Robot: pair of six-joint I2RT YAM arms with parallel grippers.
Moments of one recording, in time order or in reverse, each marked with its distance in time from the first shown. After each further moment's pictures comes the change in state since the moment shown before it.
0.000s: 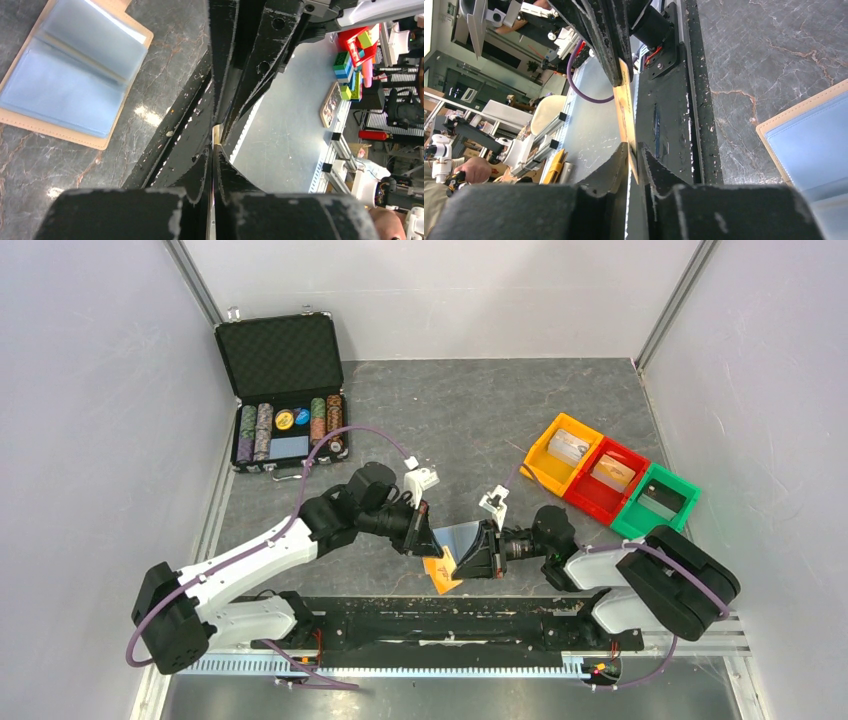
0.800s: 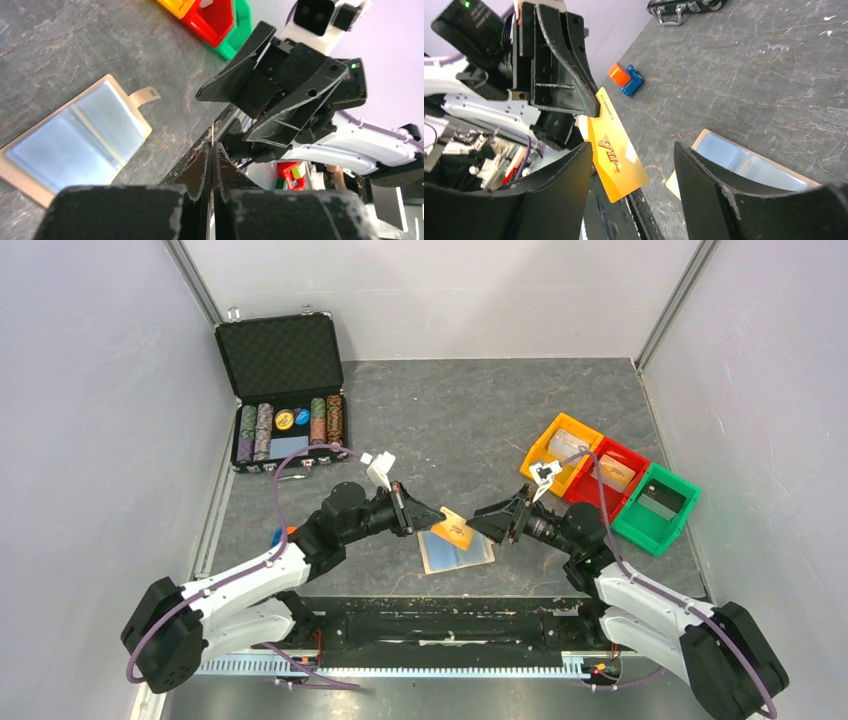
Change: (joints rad) left arm 0.059 -0.120 -0.318 0.635 -0.261 -0.475; right arm -0.163 -0.449 0.010 -0.413 0.444 -0.034
